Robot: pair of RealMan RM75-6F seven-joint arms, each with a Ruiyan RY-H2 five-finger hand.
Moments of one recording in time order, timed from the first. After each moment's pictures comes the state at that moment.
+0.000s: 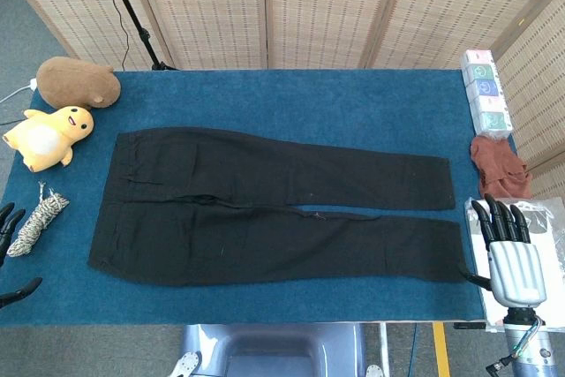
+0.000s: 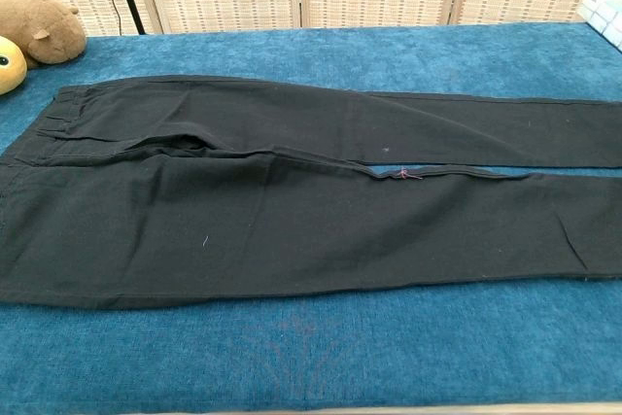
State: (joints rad) left arm 0.00 -0.96 0.02 -1.73 1.62 1.61 0.00; right arm 0.08 -1.17 0.09 -1.74 -1.50 1.53 -0.24
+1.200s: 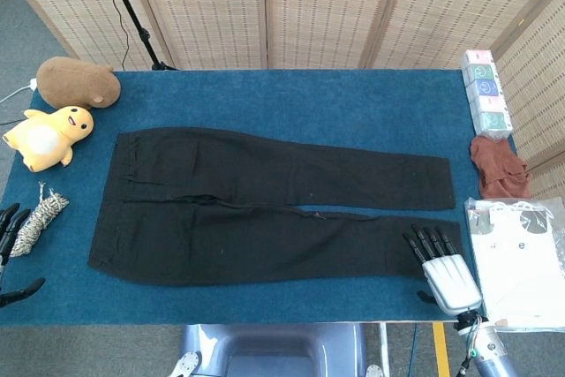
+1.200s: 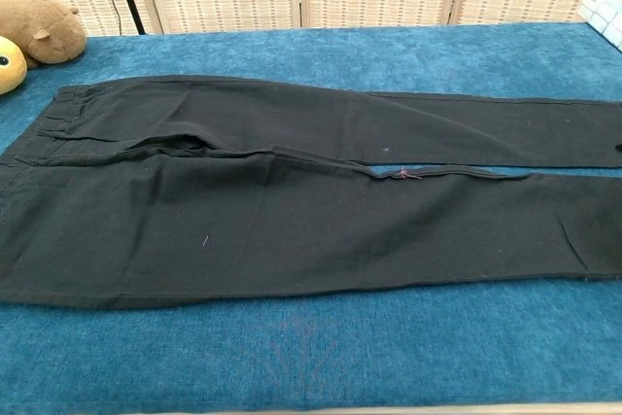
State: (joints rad) left arm -0.01 -0.95 0.02 -1.76 1.59 1.56 -0.01; right arm 0.17 -1.30 -0.03 -1.59 -1.59 1.30 -0.36
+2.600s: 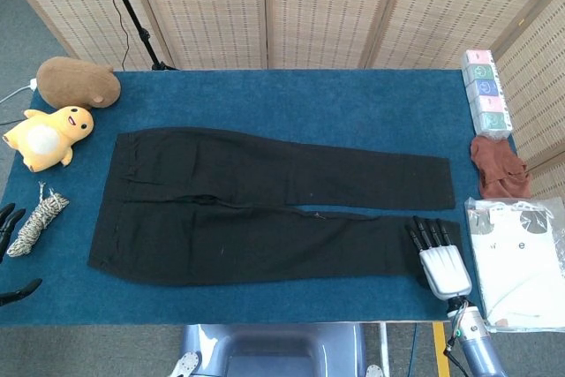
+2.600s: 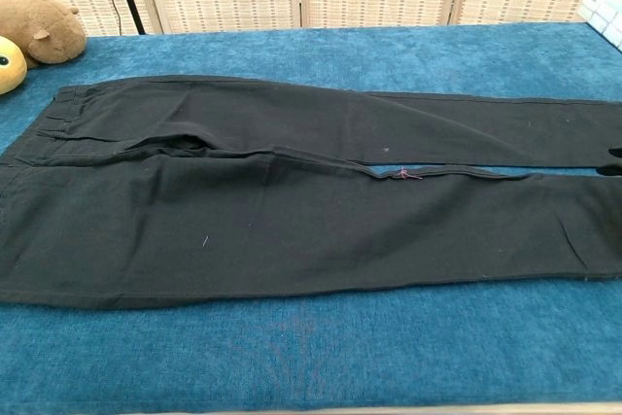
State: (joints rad) left arm -0.01 -0.92 0.02 -1.76 1.59 1.55 -0.06; right arm 0.20 -1.55 0.00 -1.18 -1.55 1.31 -0.30
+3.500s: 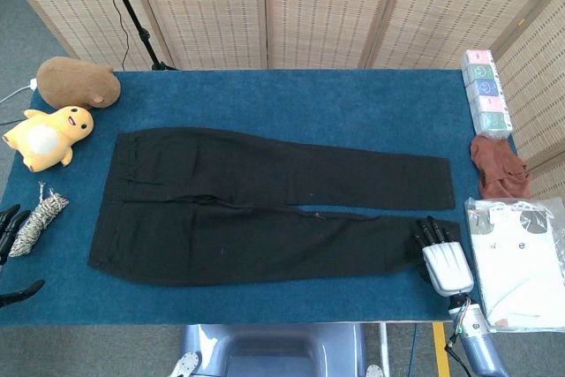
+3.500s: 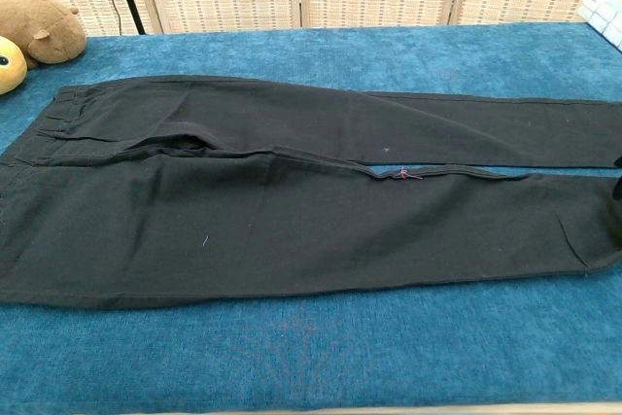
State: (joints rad) left arm -0.01 -0.92 0.03 -1.76 1.59 1.53 -0.06; right arm 0.20 -1.59 0.01 -1.09 -1.57 1.36 -0.21
